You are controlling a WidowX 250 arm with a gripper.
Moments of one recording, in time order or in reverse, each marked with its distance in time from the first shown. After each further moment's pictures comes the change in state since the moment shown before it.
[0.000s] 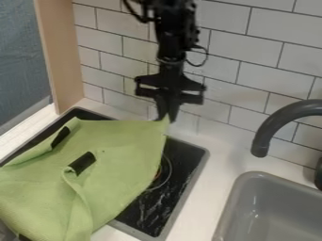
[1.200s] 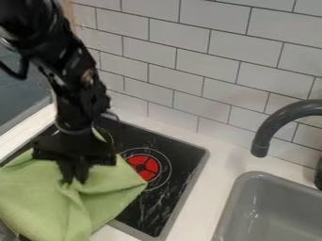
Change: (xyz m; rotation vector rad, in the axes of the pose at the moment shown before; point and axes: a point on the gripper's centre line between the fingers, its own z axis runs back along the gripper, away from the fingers) arm -0.121 0.090 -0.016 0.177 0.023 0.157
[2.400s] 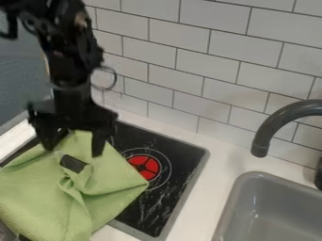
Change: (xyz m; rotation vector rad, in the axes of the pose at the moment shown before) arm 0.021 0.012 0.057 -0.040 0.001 -0.070
